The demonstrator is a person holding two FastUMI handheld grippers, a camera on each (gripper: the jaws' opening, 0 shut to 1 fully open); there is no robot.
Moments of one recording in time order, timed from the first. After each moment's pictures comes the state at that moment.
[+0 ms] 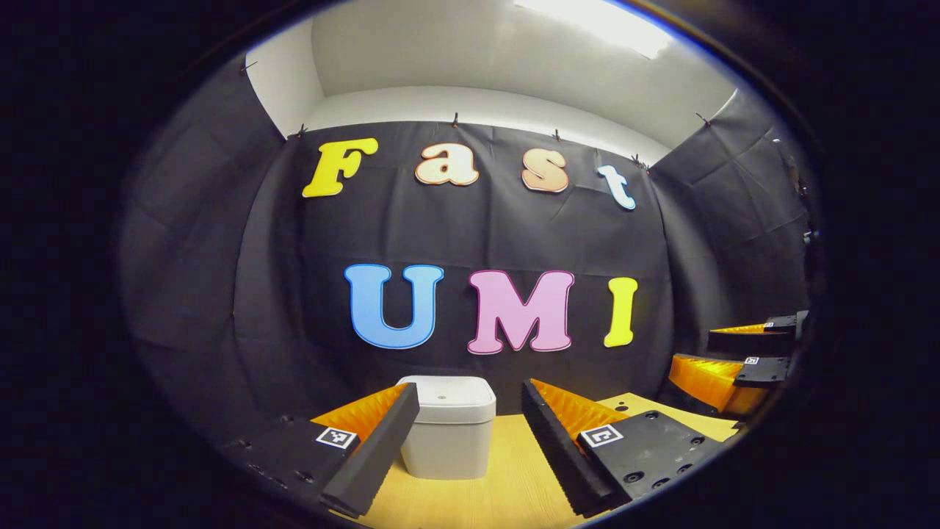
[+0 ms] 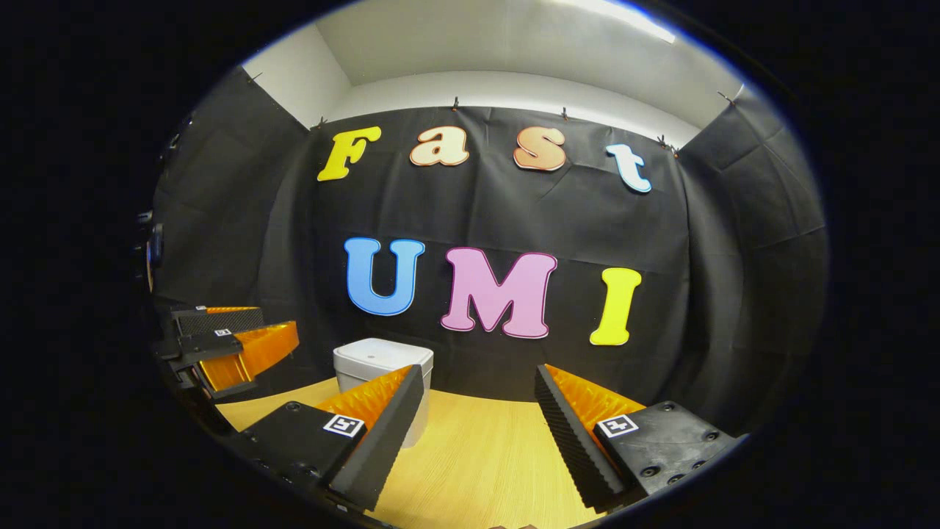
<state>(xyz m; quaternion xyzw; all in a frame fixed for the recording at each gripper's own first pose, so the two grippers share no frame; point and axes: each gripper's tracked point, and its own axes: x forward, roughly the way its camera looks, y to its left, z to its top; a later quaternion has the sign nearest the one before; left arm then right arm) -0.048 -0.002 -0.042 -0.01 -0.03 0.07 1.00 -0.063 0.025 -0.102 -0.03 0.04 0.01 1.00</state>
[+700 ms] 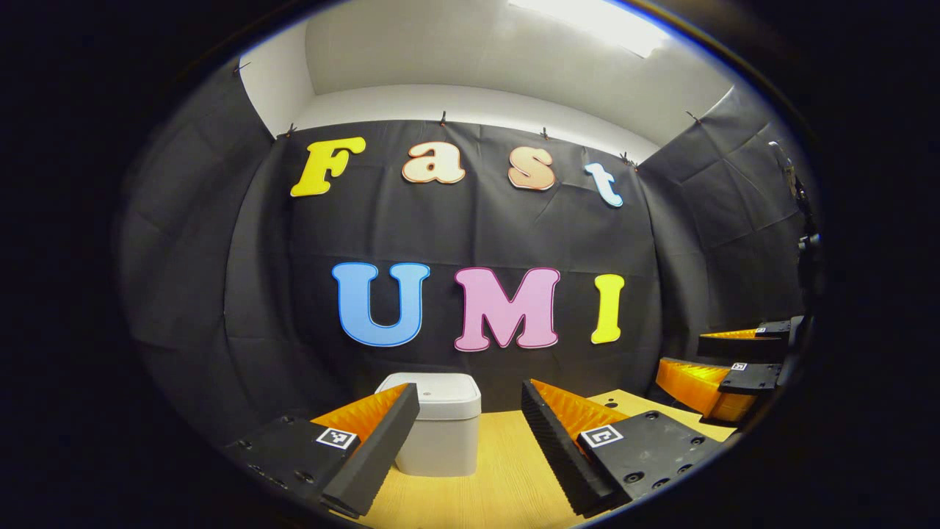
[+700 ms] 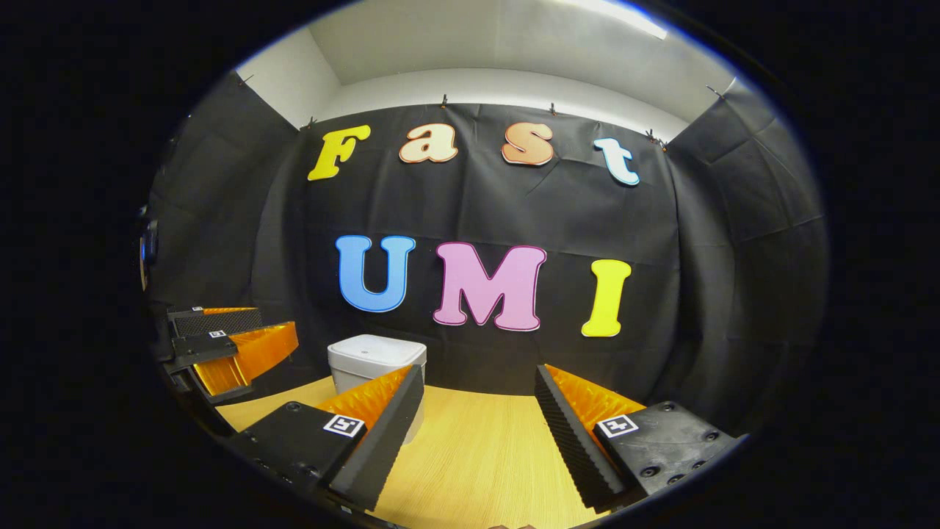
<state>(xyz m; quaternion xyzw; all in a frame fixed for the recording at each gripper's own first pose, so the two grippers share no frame) -0.056 -0.023 -0.052 -0.01 -0.02 0.05 1.00 -0.071 0.018 -0.110 -0.02 0.05 -0.01 1.00</state>
